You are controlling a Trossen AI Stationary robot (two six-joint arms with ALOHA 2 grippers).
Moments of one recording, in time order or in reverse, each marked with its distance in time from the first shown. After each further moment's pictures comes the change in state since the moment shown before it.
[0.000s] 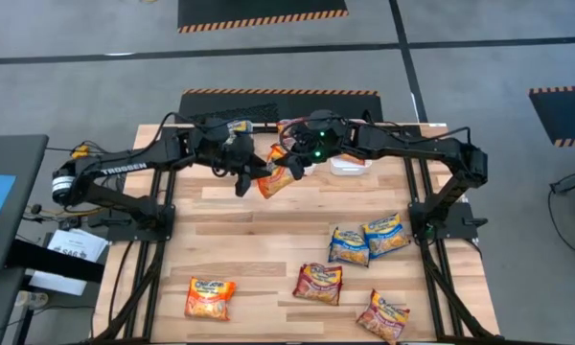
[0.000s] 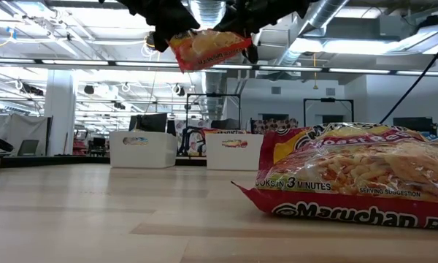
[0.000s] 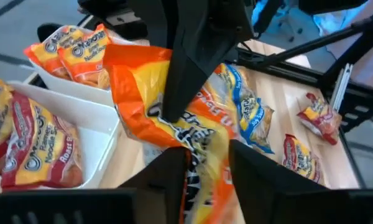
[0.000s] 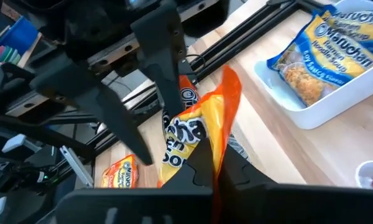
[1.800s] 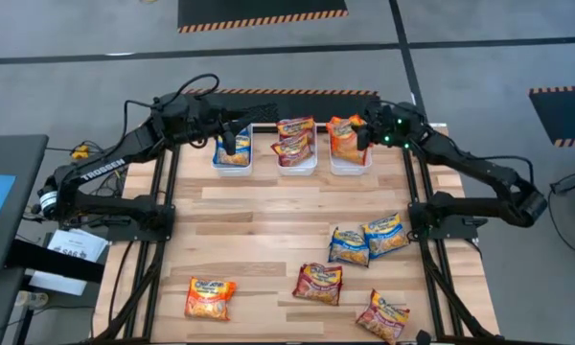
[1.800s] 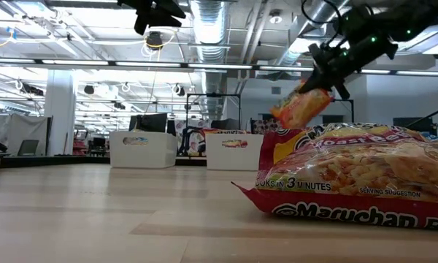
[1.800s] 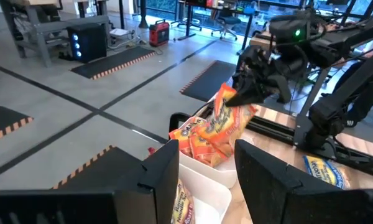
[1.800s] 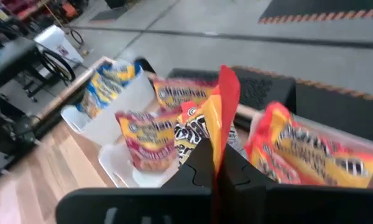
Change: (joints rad) left arm 0.219 -0.156 0.001 0.143 -0.214 0.053; right arm -0.562 -0.579 -0.767 0.228 0.075 -0.172
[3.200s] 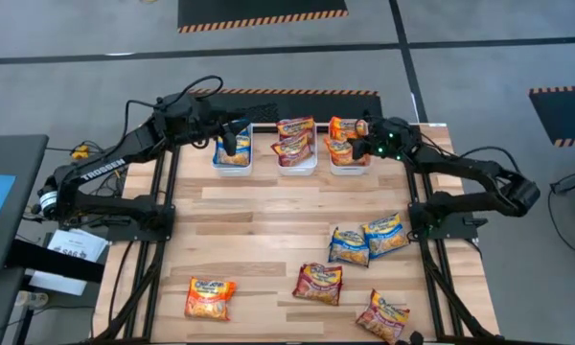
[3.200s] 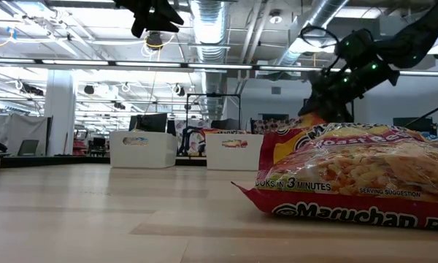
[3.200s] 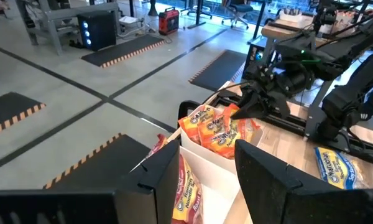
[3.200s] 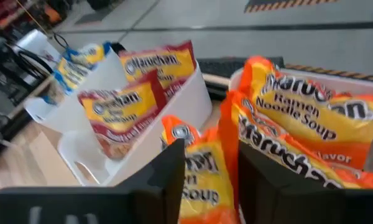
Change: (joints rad) left arm -0.001 0.001 -0.001 -0.052 -0.043 -0.001; right arm 0.008 0.099 -0.195 0.279 0.055 0.062
